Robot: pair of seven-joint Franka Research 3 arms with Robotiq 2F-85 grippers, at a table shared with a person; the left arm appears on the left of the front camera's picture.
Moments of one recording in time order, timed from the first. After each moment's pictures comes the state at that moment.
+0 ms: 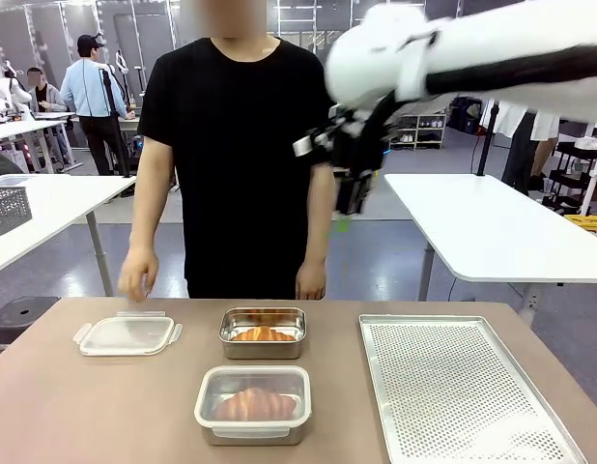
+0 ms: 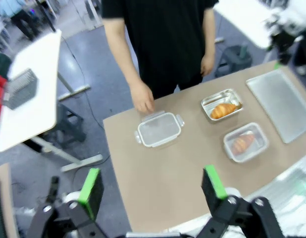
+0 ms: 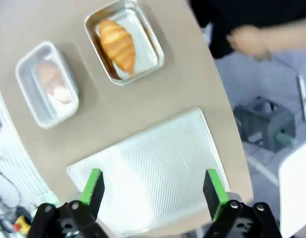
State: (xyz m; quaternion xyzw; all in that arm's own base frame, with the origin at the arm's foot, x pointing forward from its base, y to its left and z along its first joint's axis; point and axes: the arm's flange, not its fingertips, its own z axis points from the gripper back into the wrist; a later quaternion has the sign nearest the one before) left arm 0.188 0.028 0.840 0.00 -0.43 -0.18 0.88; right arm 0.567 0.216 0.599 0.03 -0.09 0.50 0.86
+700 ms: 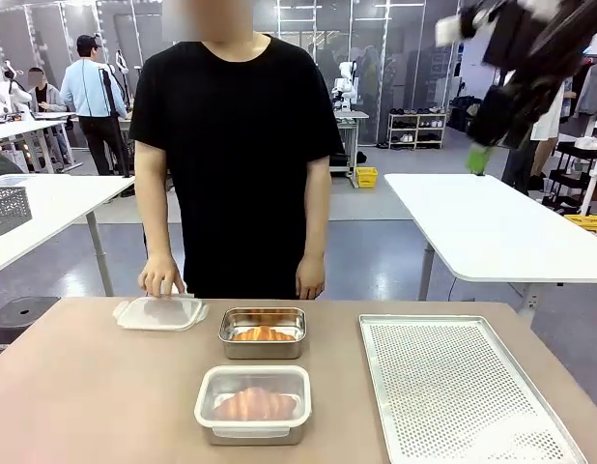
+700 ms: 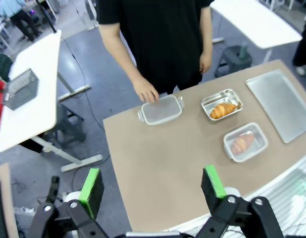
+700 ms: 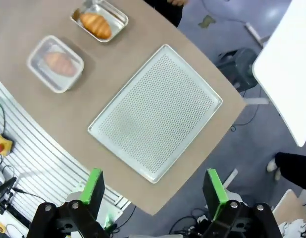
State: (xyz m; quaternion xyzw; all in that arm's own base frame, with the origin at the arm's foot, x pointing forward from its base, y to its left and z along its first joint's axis) left arm 0.188 0.028 0.840 0.00 -0.43 -0.18 0.88; right arm 0.343 0.096 0.746 -0.01 -0.19 0.34 0.92
